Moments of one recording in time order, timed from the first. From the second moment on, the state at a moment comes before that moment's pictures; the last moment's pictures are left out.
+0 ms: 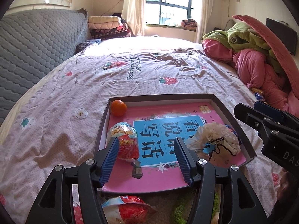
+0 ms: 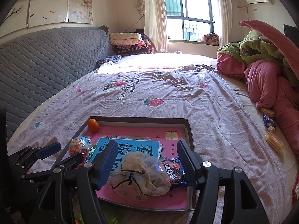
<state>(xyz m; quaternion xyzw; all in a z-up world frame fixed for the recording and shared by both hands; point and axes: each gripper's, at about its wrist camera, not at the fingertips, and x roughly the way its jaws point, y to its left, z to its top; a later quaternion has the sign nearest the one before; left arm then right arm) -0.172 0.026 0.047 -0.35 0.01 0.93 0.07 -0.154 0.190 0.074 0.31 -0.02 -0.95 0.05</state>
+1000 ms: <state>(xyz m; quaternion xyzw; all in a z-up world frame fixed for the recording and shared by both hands) -0.130 -0.028 0.055 -0.34 0.01 0.94 0.05 -0.106 0.180 0.086 0.29 0.00 -0.95 0.07</state>
